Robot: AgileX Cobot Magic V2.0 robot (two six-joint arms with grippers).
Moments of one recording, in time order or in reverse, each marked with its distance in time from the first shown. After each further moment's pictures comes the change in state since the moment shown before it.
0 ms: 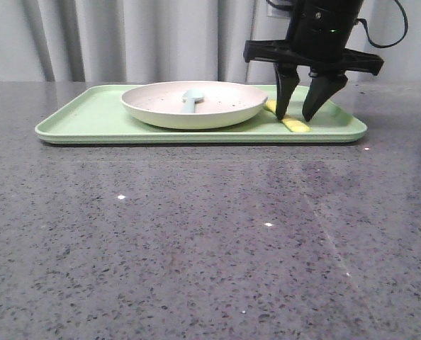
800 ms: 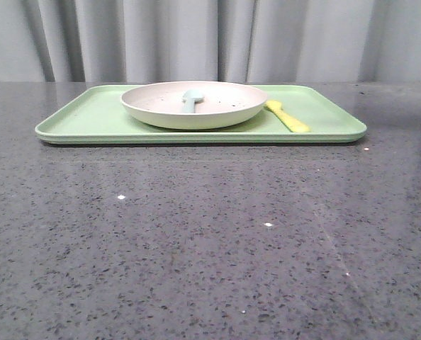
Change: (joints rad) left arm 0.000 0.000 0.000 0.000 0.000 0.000; right arm 0.000 -0.475 0.109 -0.329 -0.017 0.000
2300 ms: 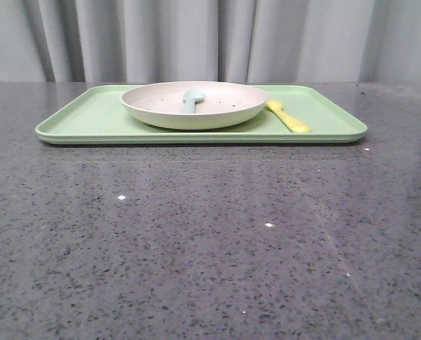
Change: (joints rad) left arm 0.000 0.000 0.000 0.000 0.000 0.000; right arm 0.000 -0.934 0.964 -0.128 -0.154 0.102
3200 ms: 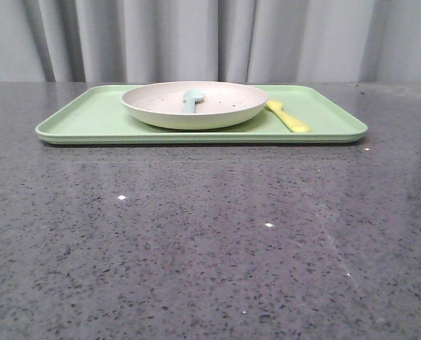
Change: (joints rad) left arm 0.000 0.000 0.000 0.000 0.000 0.000; right arm 0.000 0.000 0.000 -0.002 0.000 0.000
